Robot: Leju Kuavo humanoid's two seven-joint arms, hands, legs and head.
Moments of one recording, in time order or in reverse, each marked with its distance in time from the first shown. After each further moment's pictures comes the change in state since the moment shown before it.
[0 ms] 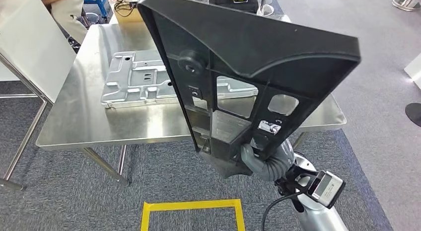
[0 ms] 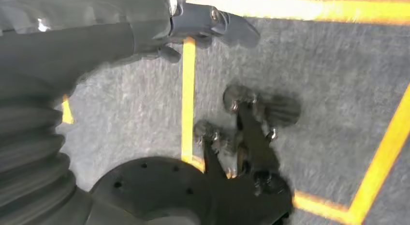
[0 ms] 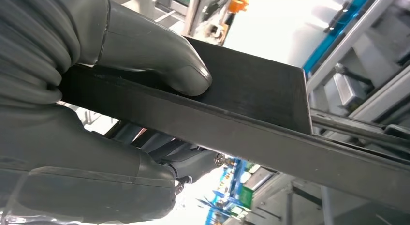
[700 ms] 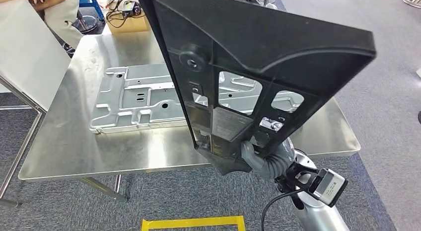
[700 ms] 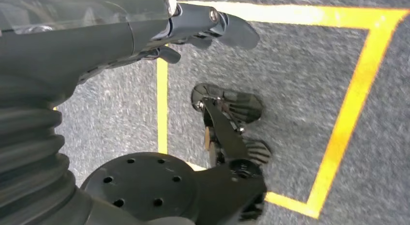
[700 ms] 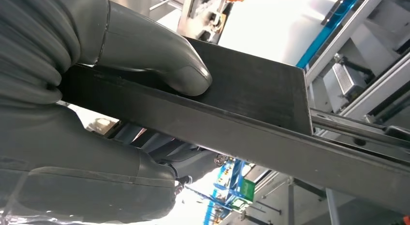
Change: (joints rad) left arm -0.009 0.004 0.003 0.000 -0.002 0.003 0.000; right arm -0.001 0.003 -0.008 -0.014 0.005 -0.003 0.000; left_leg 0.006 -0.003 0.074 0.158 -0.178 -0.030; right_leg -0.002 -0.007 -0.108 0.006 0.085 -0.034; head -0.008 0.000
